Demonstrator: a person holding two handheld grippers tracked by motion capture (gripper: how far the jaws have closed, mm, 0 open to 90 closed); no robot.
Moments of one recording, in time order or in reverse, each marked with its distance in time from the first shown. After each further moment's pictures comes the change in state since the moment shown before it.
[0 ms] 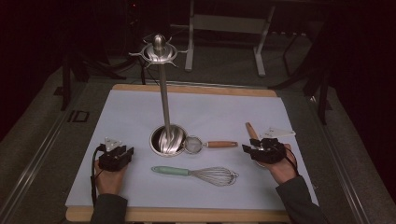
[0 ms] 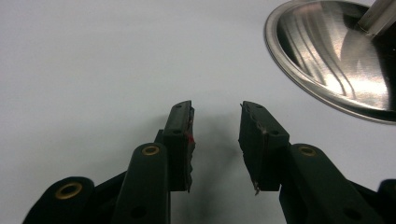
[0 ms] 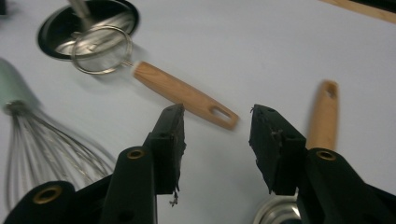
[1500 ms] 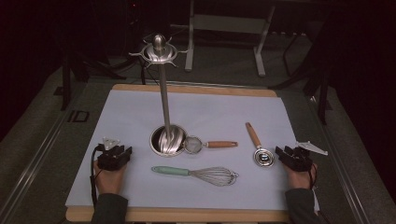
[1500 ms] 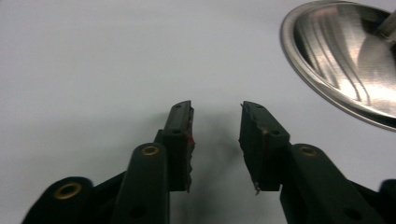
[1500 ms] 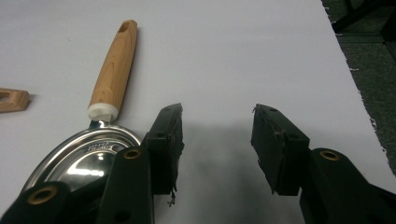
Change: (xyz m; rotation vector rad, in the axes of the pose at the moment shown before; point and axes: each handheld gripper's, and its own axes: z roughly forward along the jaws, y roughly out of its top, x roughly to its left) left arm 0.002 0.001 0.001 0.008 0.030 -0.041; right arm -0.088 -0.099 -0.006 -0.126 -0.344 0.399
